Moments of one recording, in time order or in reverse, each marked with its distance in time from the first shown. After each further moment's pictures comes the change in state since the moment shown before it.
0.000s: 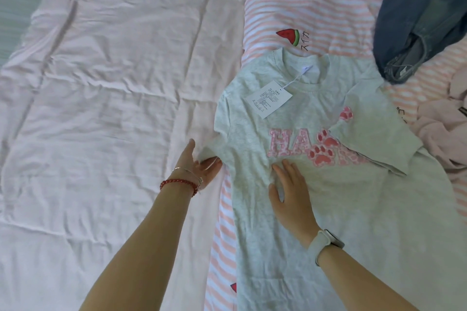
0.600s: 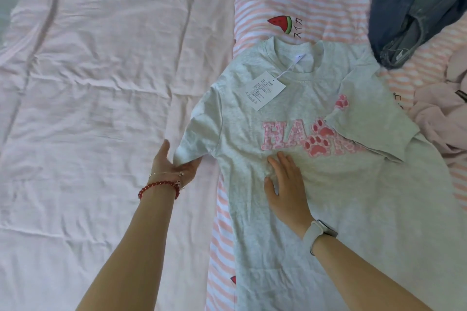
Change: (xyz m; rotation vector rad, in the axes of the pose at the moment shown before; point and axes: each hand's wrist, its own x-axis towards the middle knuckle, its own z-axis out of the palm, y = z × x) left_hand -0.003 0.016 -0.017 -0.380 -0.106 -0.062; right_hand 0.002 0.005 0.006 -0.009 0.021 -0.003
